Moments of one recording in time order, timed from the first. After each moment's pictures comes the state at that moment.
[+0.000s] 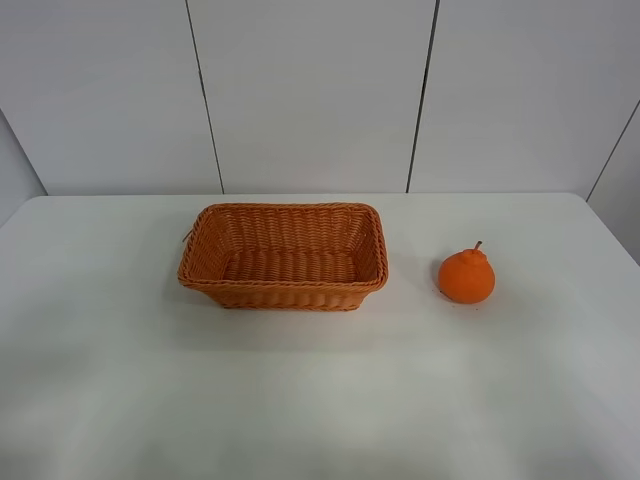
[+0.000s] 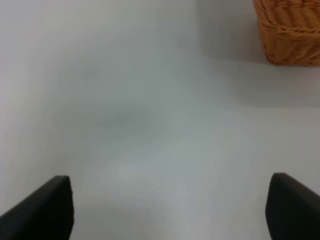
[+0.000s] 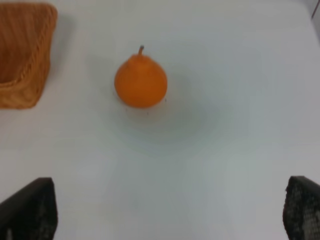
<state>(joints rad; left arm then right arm) -0.01 -0.01 -0.49 0.03 1.06 0.01 0.04 0.45 -0.71 0.02 1.03 0.03</state>
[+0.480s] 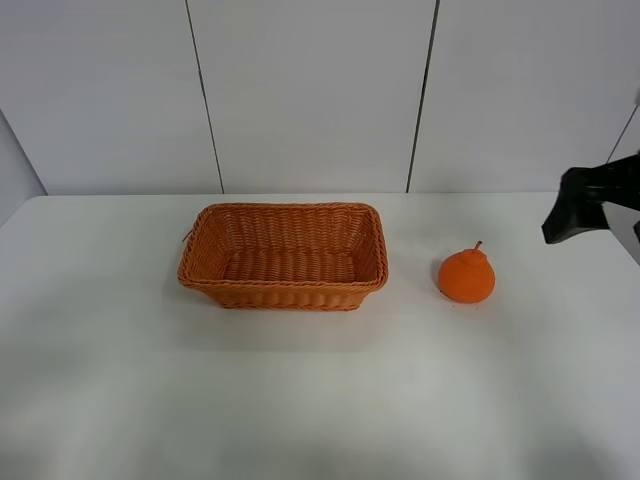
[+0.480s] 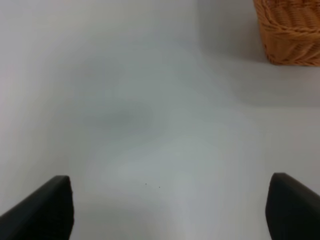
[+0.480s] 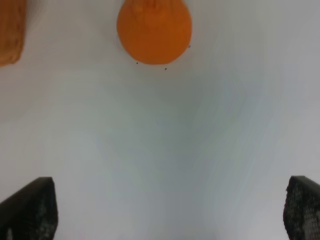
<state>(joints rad) -0.01 -0.01 -0.49 0.03 1.06 0.01 0.04 1.35 -1.15 0.08 1.09 0.03</state>
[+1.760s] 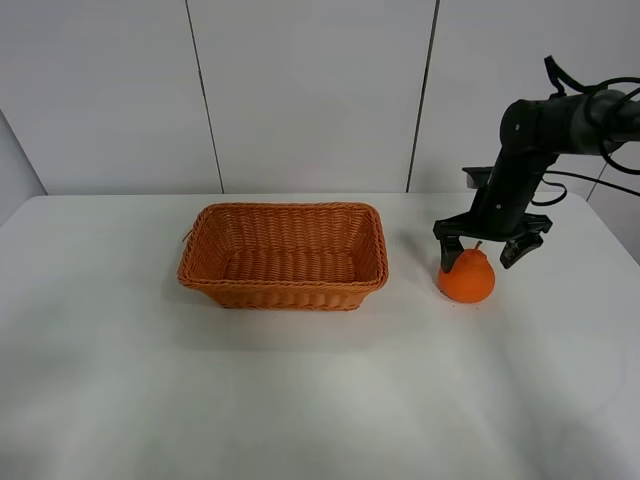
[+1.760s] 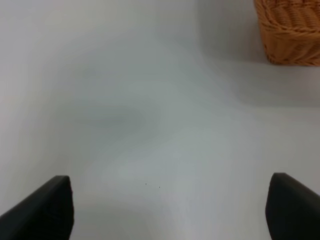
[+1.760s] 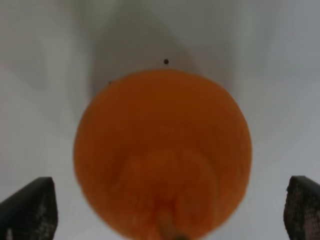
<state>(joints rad) -0.01 -0.01 -0.49 0.03 1.06 0.01 0.12 2.15 -1.58 0.04 1.03 0.04</state>
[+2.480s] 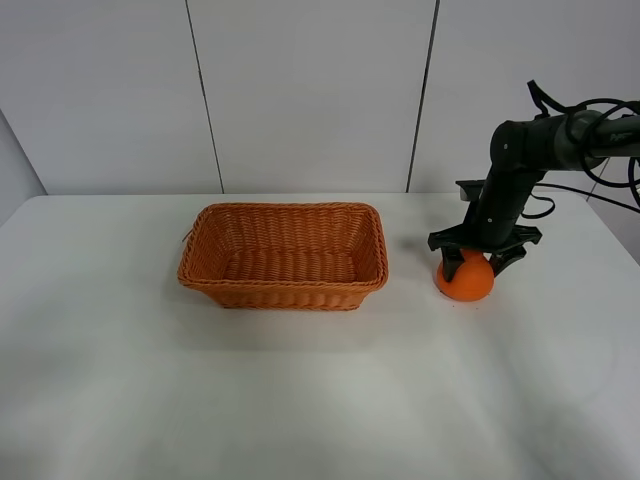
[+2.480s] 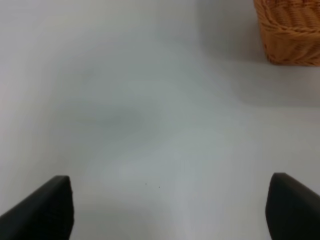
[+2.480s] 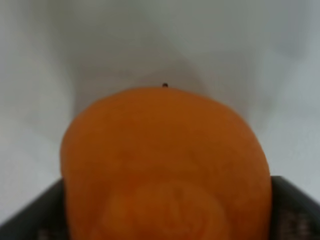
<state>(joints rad) -0.01 -0.01 -0.49 0.03 1.06 0.01 0.12 2.21 -1.58 0.03 0.97 0.04</state>
